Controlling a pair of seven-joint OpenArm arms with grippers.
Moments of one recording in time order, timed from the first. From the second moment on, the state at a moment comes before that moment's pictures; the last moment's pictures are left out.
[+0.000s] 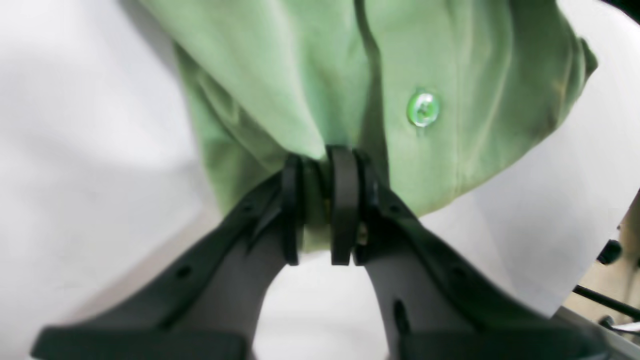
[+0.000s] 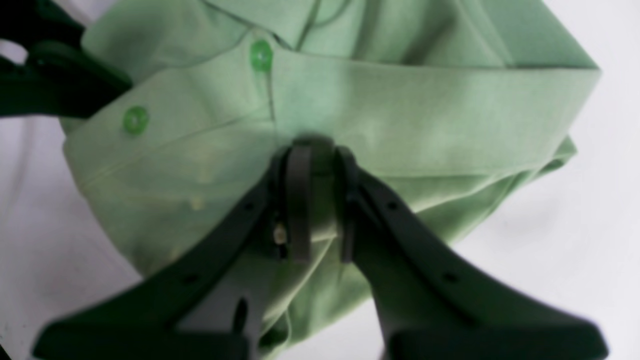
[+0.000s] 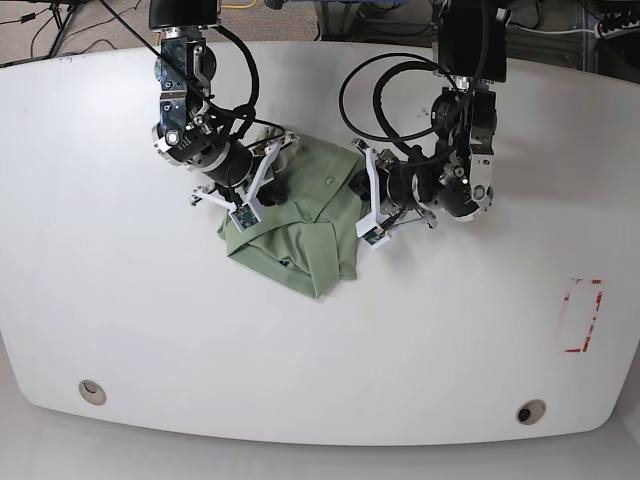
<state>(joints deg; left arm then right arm) -5.9 1.2 2.9 89.6 -20.0 -41.9 72.7 -7.3 3.6 1.3 96.7 10.2 31.6 -46.1</state>
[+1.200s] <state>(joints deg) -7.8 -7.4 1.0 84.9 -20.0 -41.9 68.0 -4.6 5.5 1.1 87.6 11.3 32.0 -41.3</state>
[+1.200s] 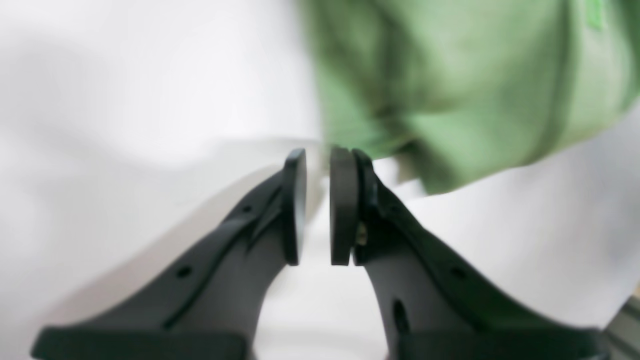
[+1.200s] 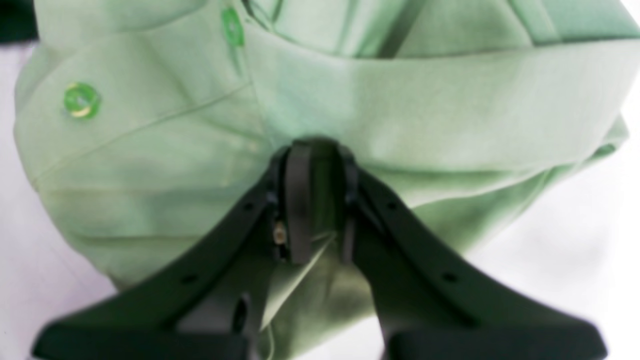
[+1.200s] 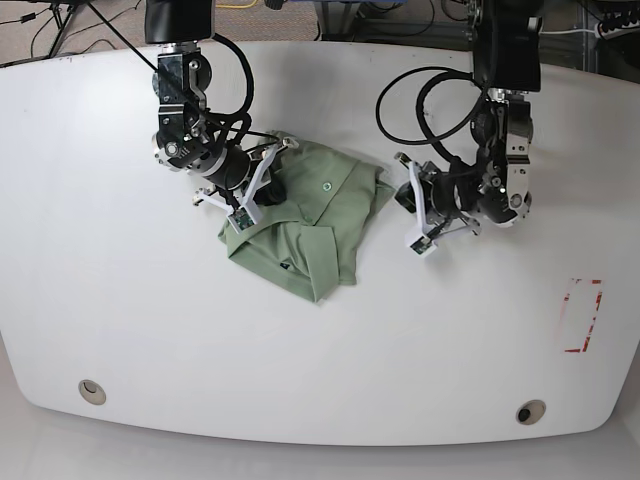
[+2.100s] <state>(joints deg) -22.2 2.0 -4.0 88.5 -29.0 -41.9 77.7 -5.7 5.8 1.0 103.4 10.5 31.8 -49.6</state>
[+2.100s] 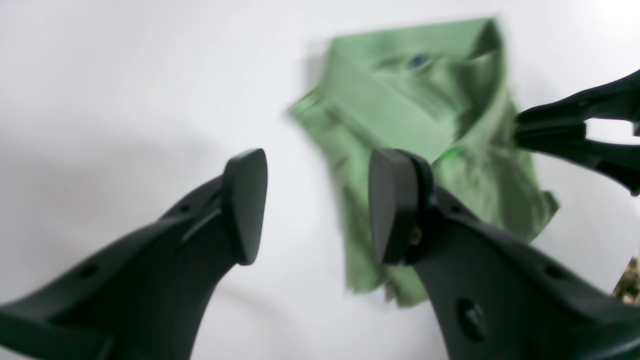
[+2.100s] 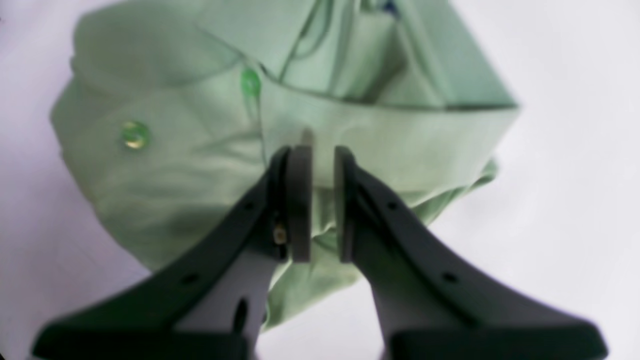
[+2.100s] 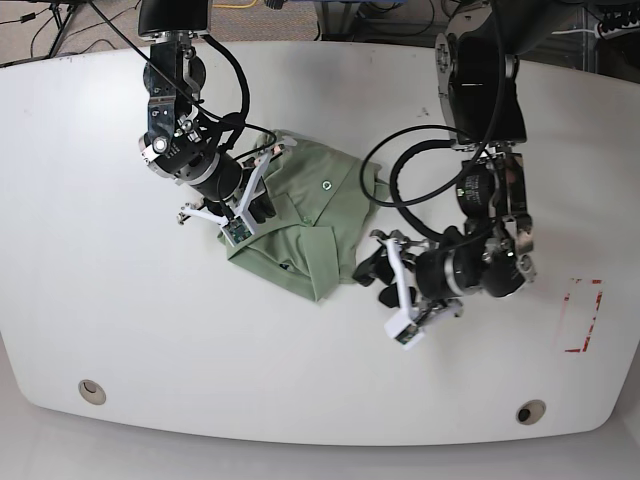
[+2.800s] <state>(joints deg) -20.7 2.0 7.7 63.4 -27.3 -41.8 56.1 -5.2 5.9 1.1 92.5 10.0 31.8 -46.2</state>
